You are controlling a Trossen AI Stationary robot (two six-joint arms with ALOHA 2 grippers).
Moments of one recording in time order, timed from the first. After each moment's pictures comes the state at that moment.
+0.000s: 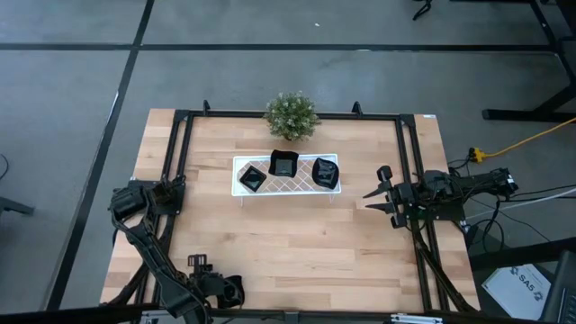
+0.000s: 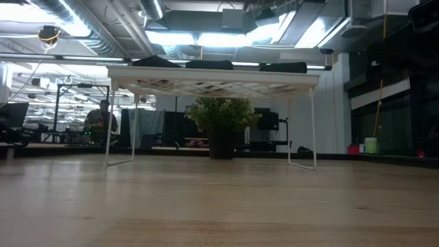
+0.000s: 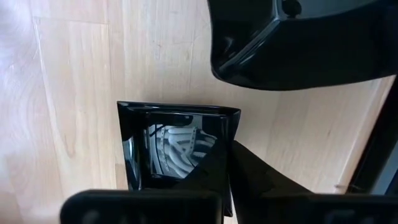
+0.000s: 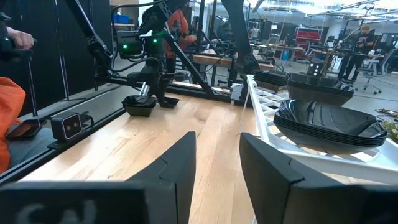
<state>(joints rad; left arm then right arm) -1.04 1.98 1.33 -1.00 -0.10 -1.18 0.19 0.01 0.01 0.02 -0.02 -0.11</state>
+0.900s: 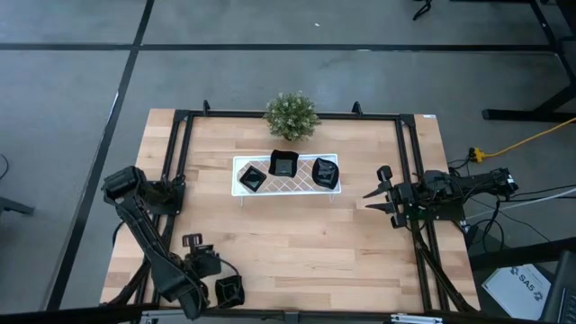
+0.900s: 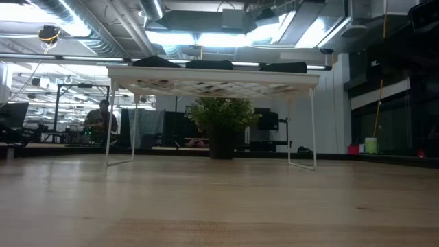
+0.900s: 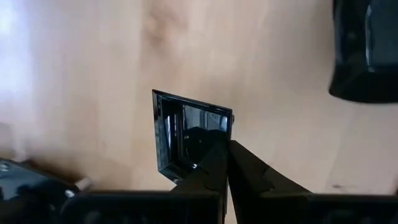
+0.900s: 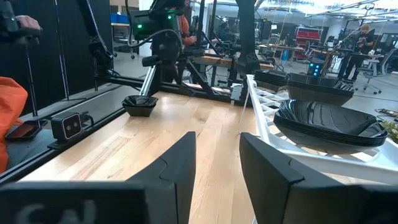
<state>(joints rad) -0.99 1.79 1.33 -1.26 -0.21 -1.19 0.19 0.01 0.01 0.02 -0.02 -0.11</state>
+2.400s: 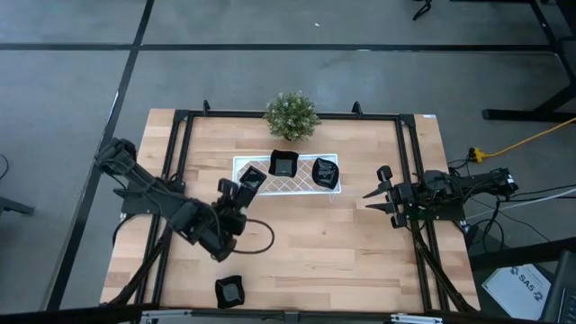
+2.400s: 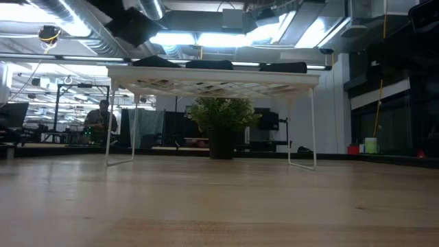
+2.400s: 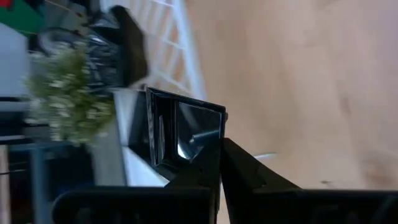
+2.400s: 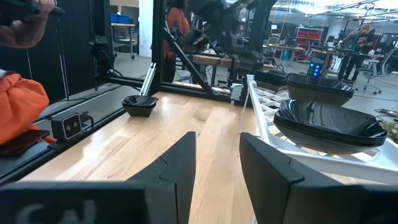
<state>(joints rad) -0.61 1.50 1.36 -1.25 -0.75 -0.23 0.19 0.01 0.01 0.02 -0.02 -0.11</state>
